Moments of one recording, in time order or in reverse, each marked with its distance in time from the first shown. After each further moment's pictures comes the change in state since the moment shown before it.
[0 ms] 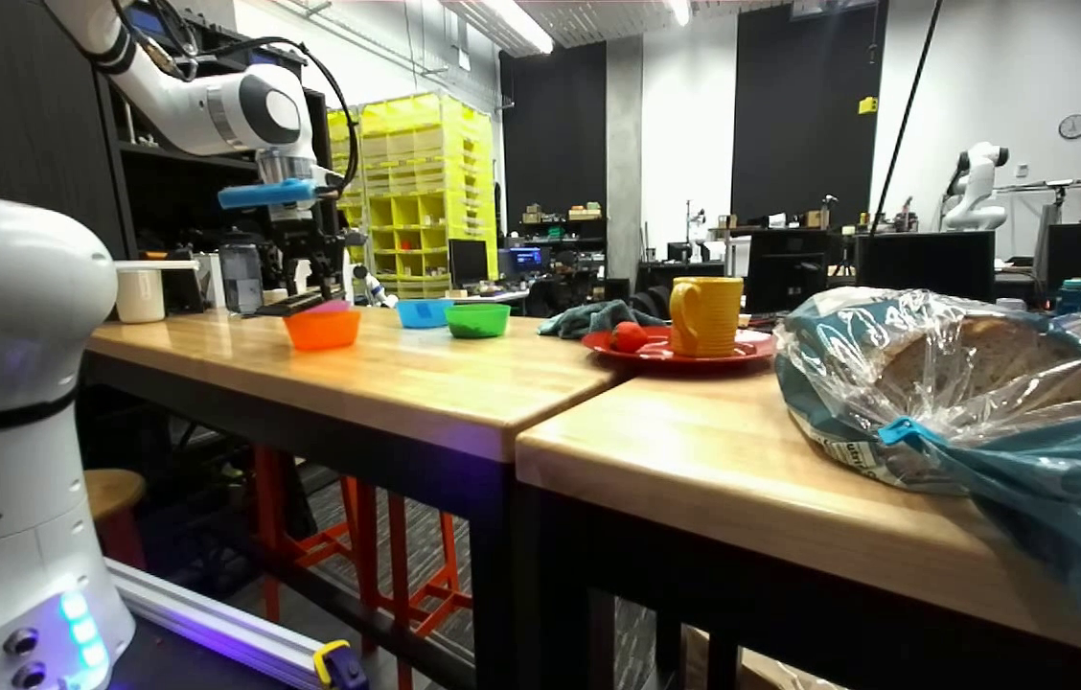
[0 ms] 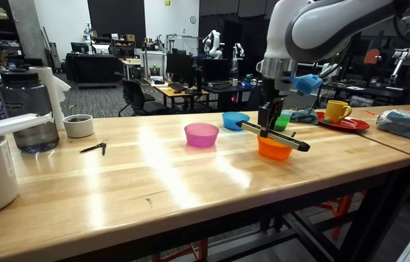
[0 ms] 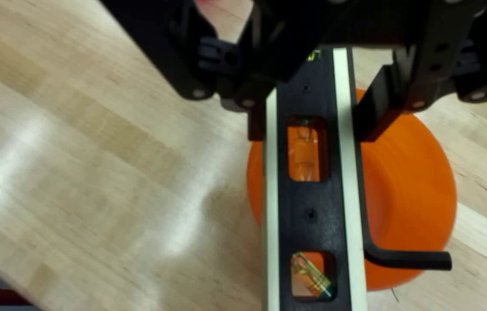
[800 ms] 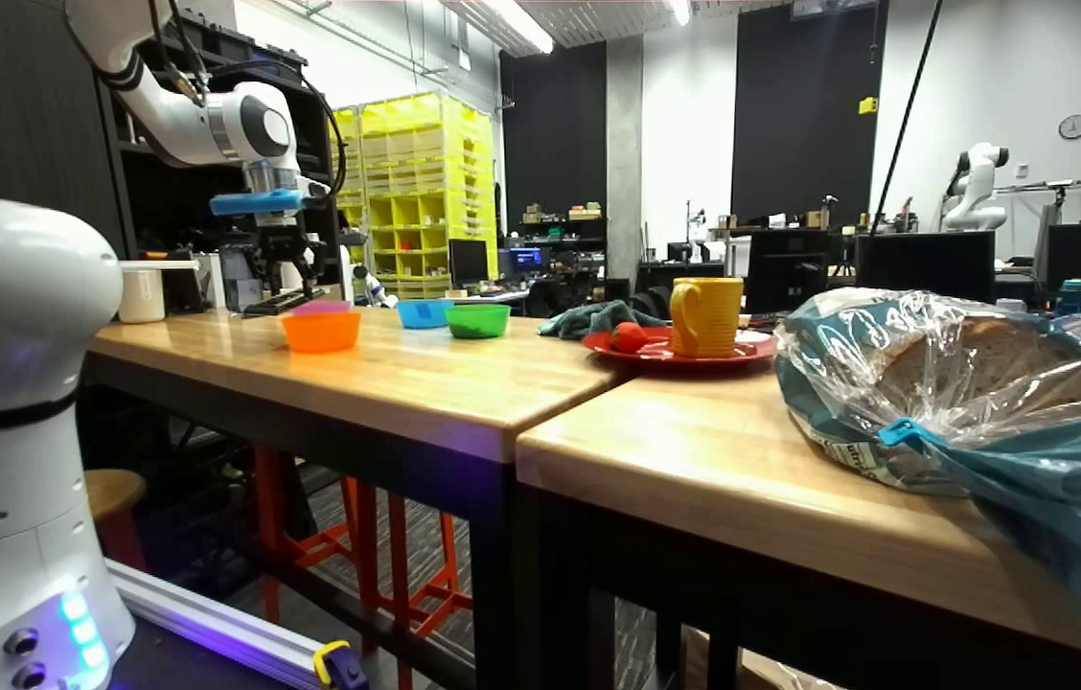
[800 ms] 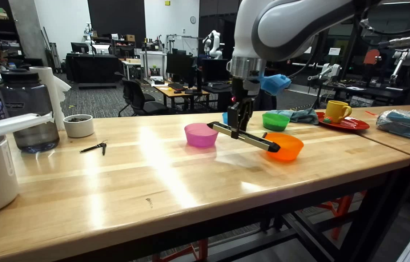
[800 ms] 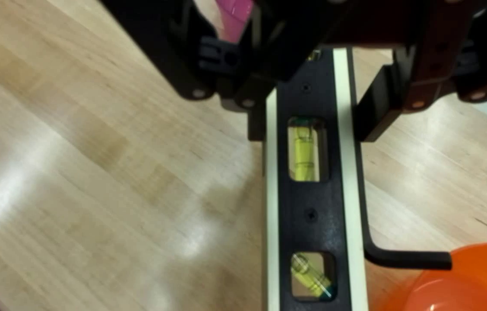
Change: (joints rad) arm 0.053 0.185 0.072 0.190 0.001 0.001 0.053
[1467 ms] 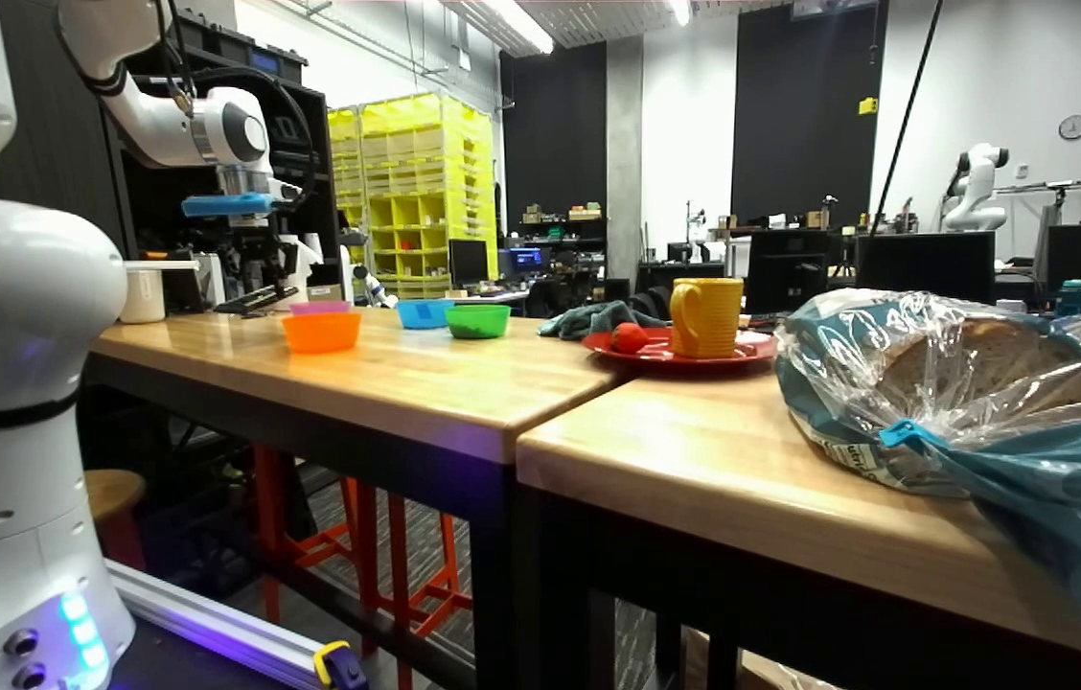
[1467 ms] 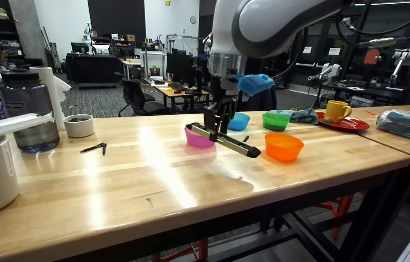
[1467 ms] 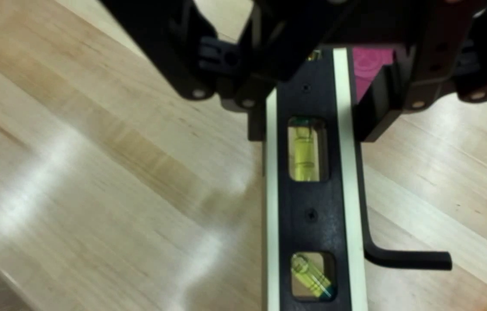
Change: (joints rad) arm 0.058 0.093 0.059 0.110 -0.001 -0.001 0.129
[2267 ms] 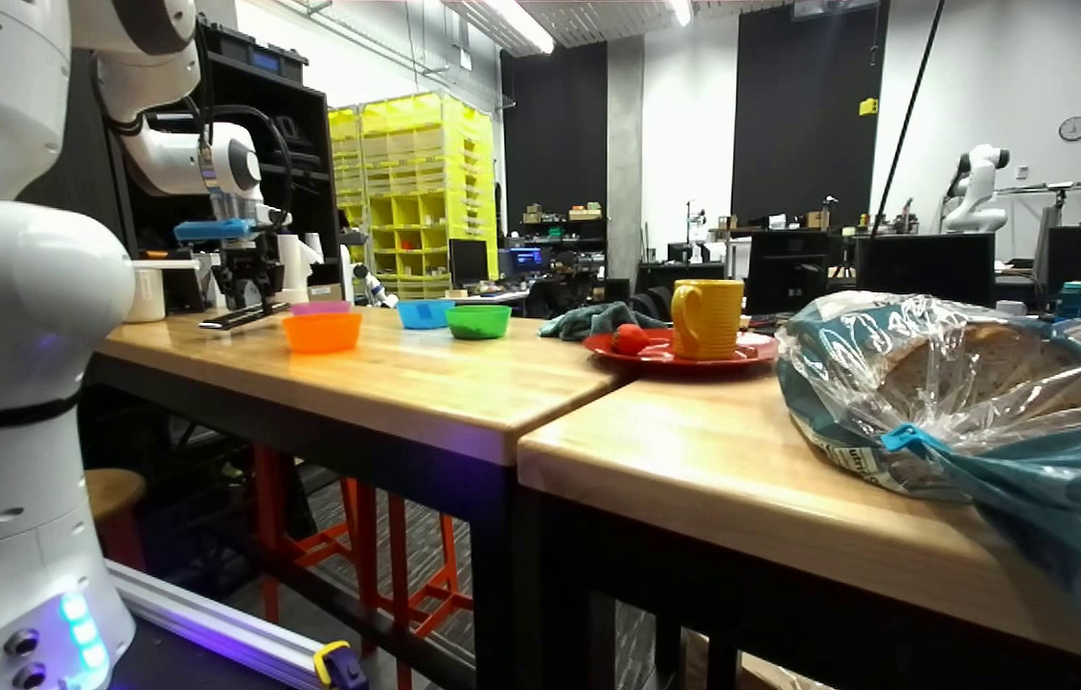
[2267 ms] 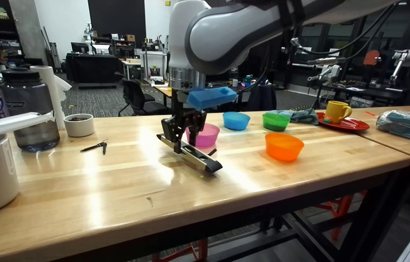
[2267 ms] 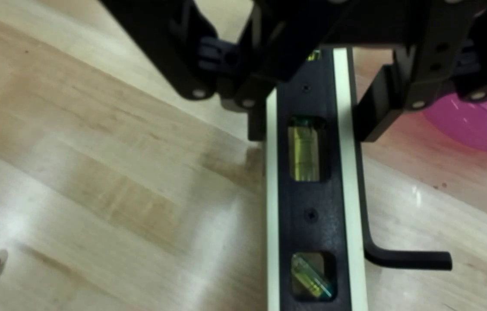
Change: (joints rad) arm 0.097 0.286 0.009 0.284 -0.086 -0.032 0.269
